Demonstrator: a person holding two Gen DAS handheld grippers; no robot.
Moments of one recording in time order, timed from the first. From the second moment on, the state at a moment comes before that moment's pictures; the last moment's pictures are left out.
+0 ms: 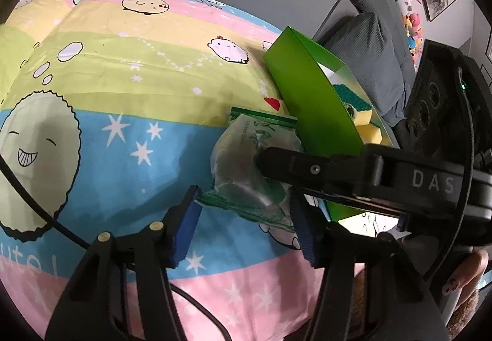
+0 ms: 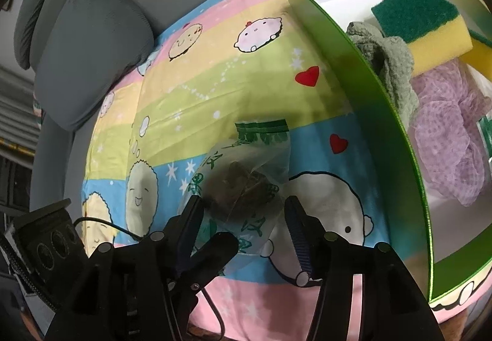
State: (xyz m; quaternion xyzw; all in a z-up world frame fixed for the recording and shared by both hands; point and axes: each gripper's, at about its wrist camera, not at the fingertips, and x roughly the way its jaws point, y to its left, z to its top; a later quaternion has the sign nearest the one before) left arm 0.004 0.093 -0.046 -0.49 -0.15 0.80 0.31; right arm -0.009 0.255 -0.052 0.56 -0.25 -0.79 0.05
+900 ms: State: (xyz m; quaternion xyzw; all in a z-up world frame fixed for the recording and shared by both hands) left arm 0.021 0.098 -0.029 -0.44 -0.10 0.84 0.31; right arm -0.003 0.239 -0.046 0.54 -0.26 -0.80 0.09
